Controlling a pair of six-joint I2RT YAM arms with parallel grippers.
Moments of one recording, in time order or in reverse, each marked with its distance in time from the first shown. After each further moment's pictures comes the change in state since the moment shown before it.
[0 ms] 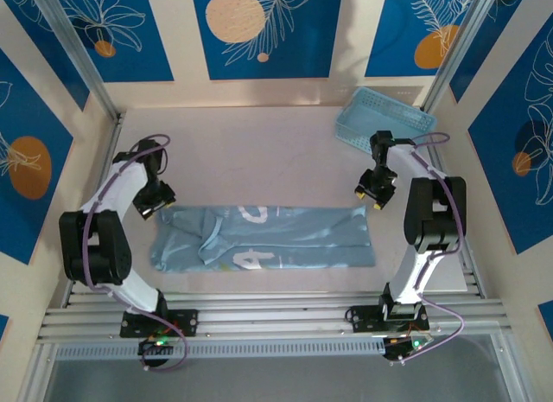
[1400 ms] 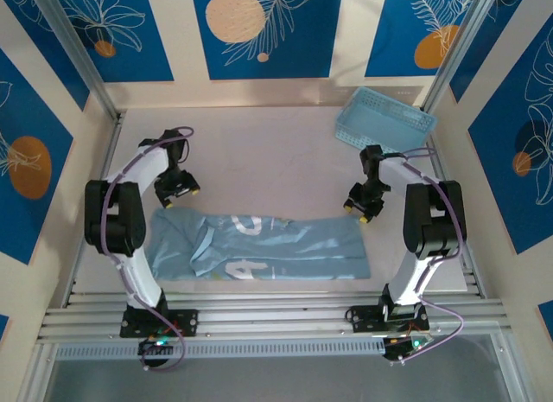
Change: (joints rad) left arm -0.103 0.287 0.200 0.054 0.105 0.041; right arm 0.052 -0.031 -0.169 0.093 -0.133 0.022
